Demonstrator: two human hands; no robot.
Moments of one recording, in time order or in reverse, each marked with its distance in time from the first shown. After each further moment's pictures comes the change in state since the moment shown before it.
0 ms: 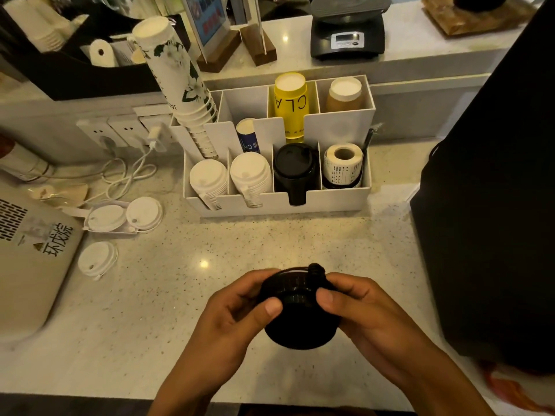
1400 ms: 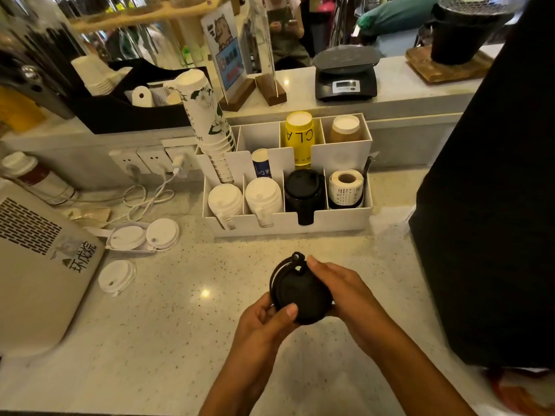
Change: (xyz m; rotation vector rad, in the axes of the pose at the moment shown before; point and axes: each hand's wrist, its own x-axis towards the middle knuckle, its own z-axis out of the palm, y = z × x) left_hand 0.000 -0.055 0.012 -0.341 0.102 -0.177; right_hand 0.042 0.016 0.027 -0.185 0.366 0.037
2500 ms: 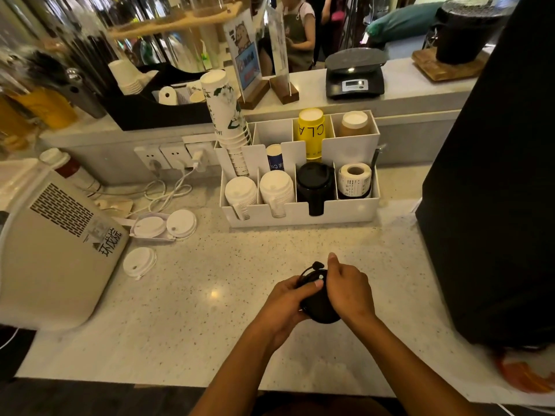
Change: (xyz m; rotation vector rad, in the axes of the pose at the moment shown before) left_hand 0.033 -0.033 -0.005 -0.034 -0.072 -0.215; right_hand 0.034 0.067 0.016 -0.573 0.437 -0.079
